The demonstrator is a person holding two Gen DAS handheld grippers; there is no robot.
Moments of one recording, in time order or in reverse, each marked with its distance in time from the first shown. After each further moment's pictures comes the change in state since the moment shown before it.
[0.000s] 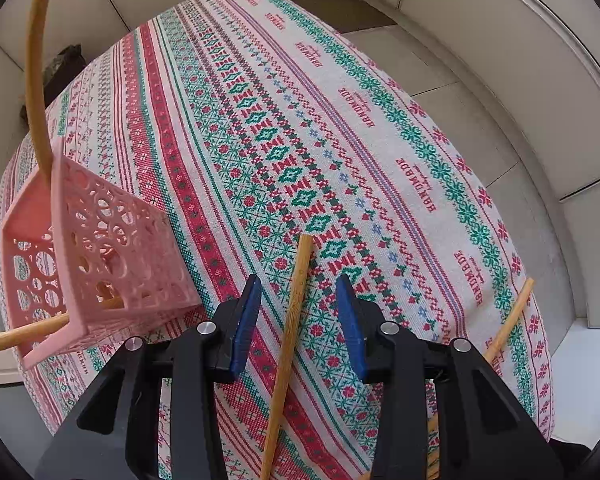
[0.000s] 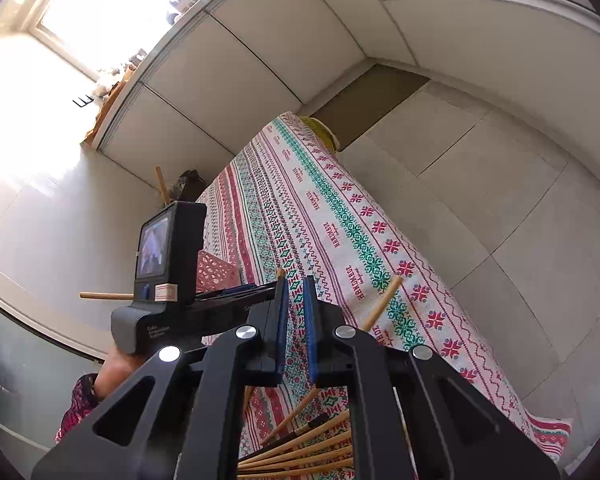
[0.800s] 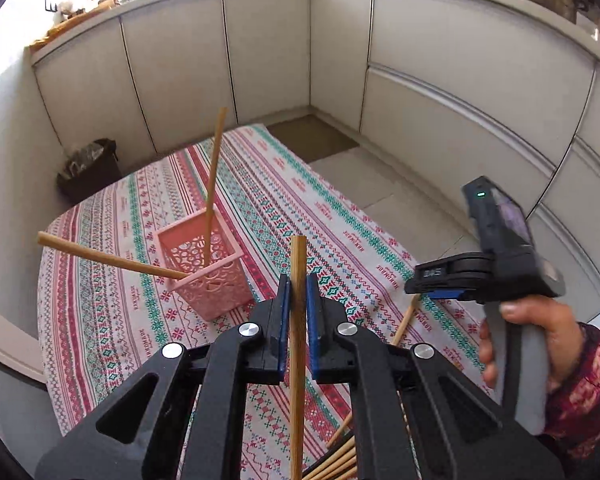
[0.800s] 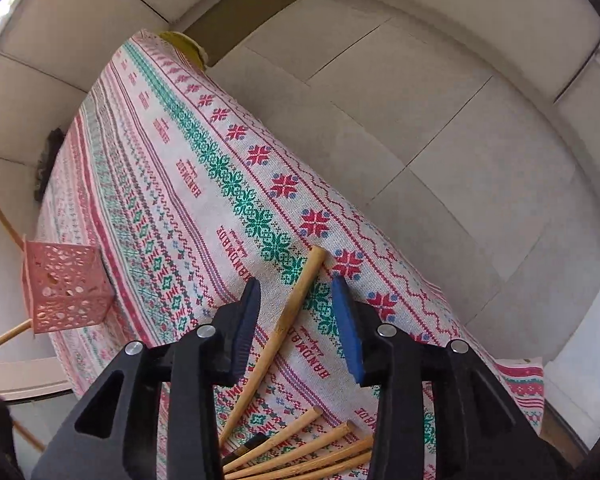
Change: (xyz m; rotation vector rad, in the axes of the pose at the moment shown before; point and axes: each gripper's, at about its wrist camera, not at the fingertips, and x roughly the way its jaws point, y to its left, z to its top) left arm -0.180 0.024 -0.126 0.036 -0.533 -0.078; right arm 0.106 -0.035 0.012 0.172 0.346 -0.473
